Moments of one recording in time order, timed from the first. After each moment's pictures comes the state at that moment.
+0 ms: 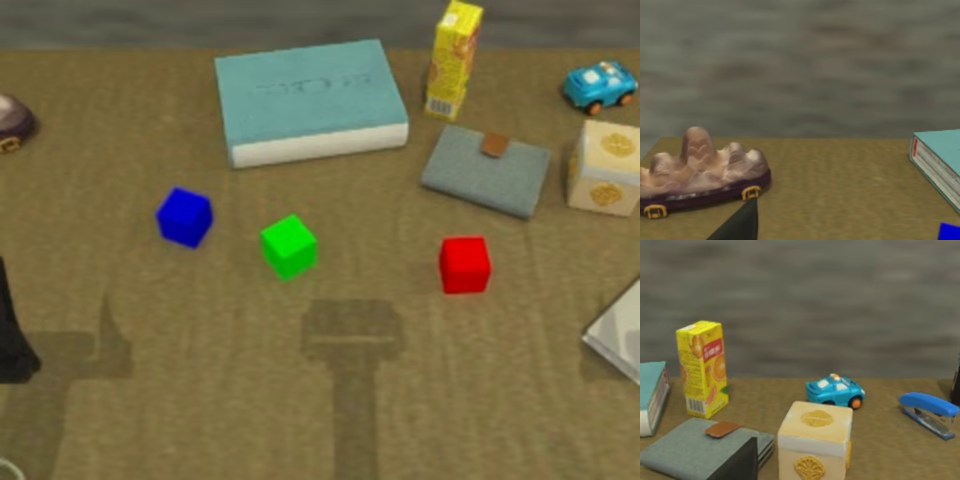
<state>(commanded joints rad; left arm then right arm) 0.00 0.00 0.00 0.00 0.00 0.00 0.00 0.00 0.00 0.00 0.00 0.00</state>
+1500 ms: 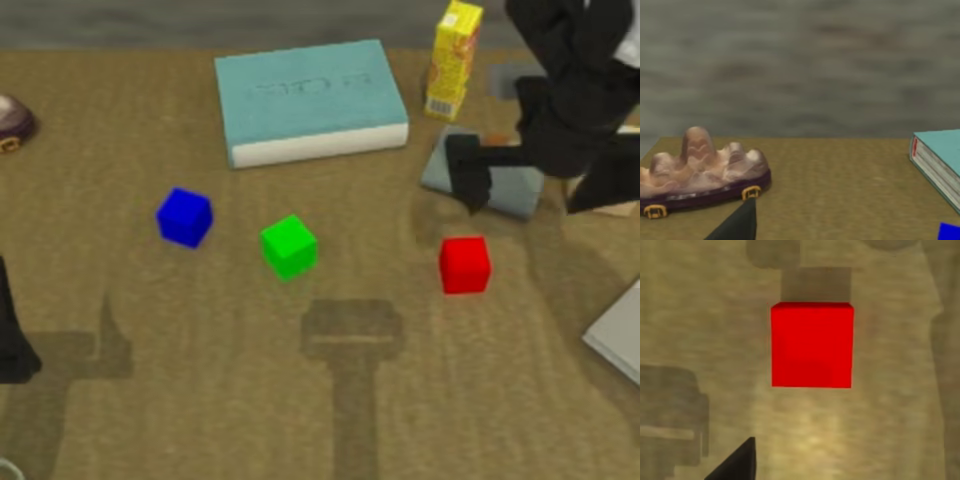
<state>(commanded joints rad) 0.00 0.00 0.00 0.00 0.00 0.00 0.38 1.92 1.55 -1.02 0.00 0.33</state>
